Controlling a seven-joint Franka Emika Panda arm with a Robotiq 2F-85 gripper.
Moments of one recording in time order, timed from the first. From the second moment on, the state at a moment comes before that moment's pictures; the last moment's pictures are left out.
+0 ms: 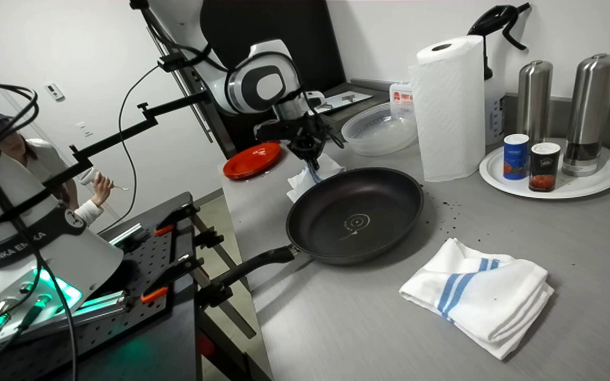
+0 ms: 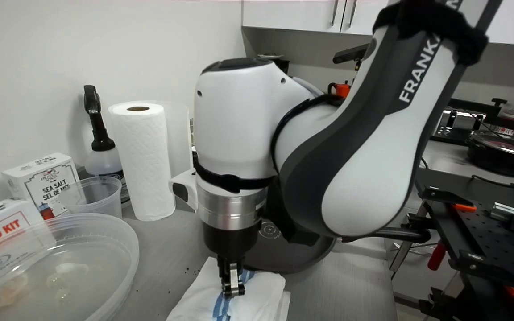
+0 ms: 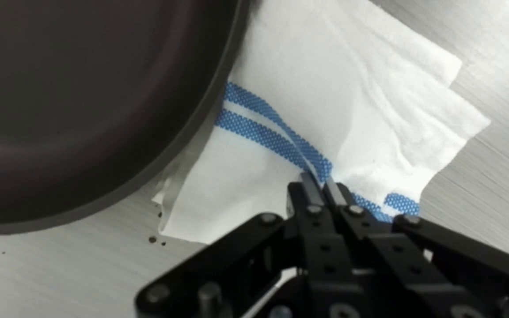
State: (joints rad) arm 0.24 0.77 0.06 -2.07 -0.19 2.87 -0.10
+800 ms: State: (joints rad) arm 0.23 0.67 0.06 -2.14 -0.19 2.83 -0.10
